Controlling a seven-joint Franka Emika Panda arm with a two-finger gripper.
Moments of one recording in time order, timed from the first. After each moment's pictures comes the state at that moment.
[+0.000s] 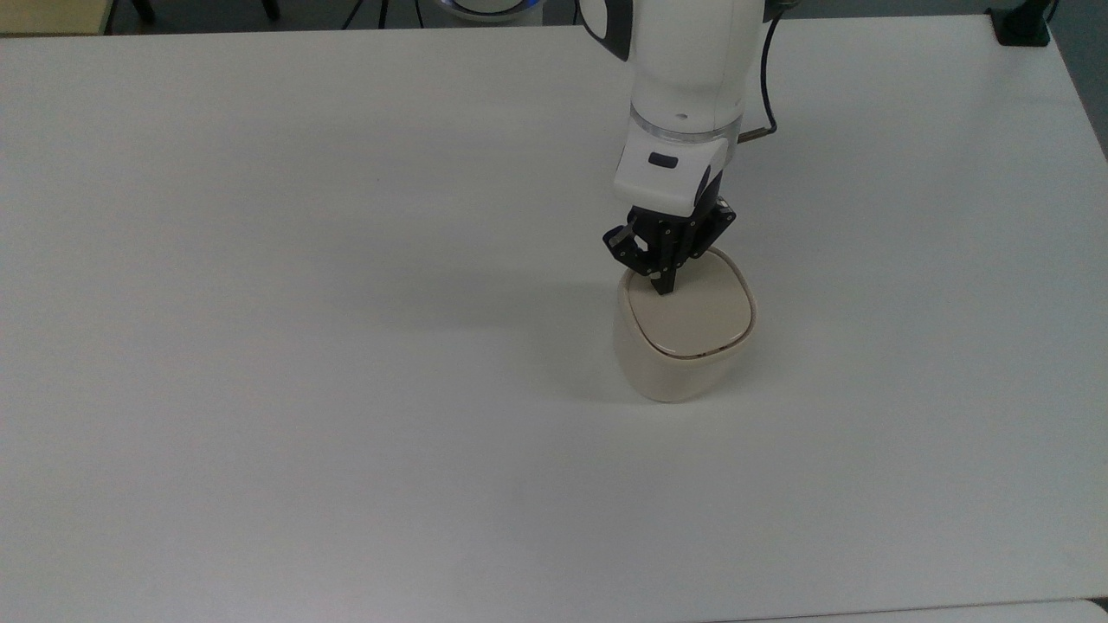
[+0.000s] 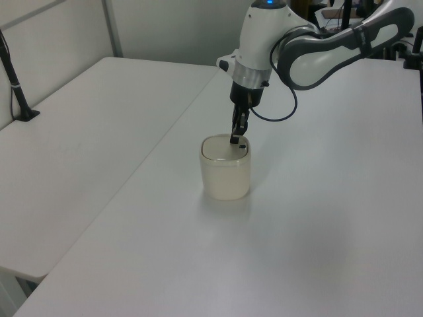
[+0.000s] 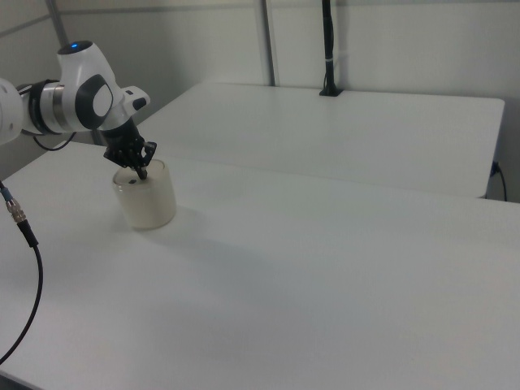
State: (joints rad) arm 0.29 0.40 0.05 -1.57 -0.08 2.21 -0.06
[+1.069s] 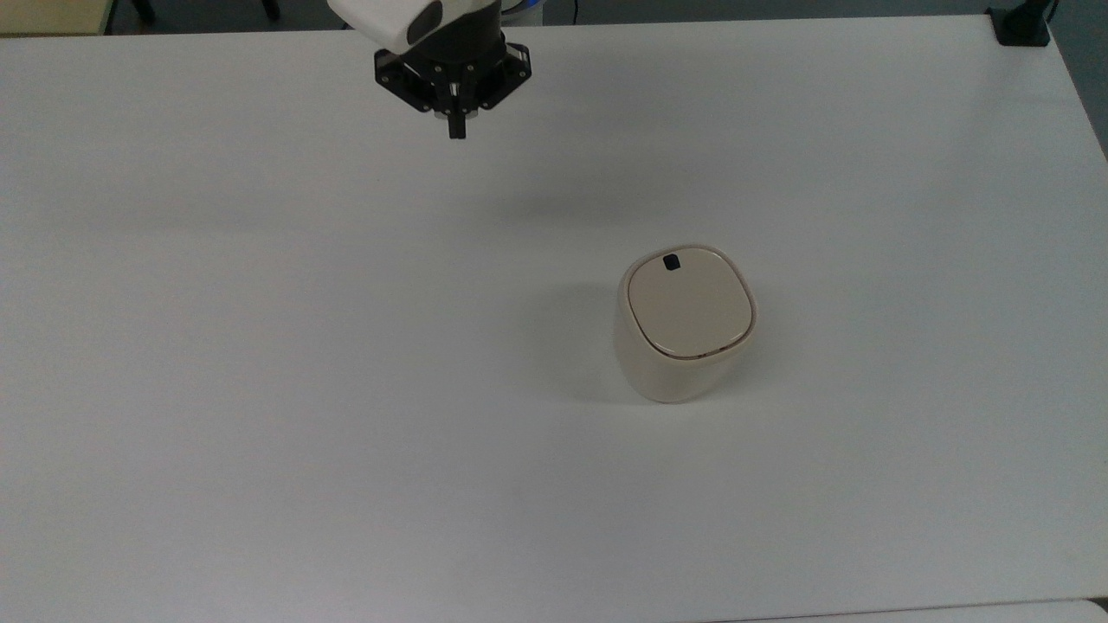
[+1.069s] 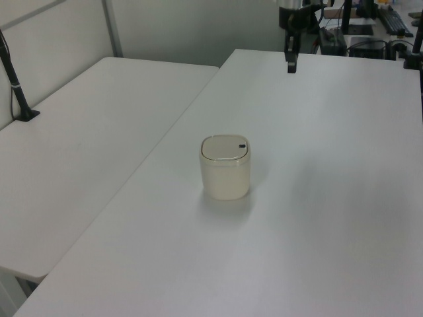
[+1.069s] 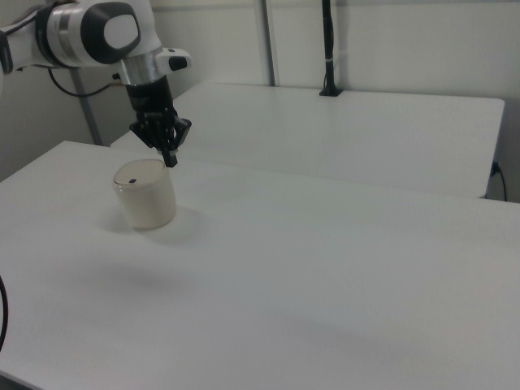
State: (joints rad) arm 0.05 0.15 0.02 -1.52 -0.08 1.67 -0.06
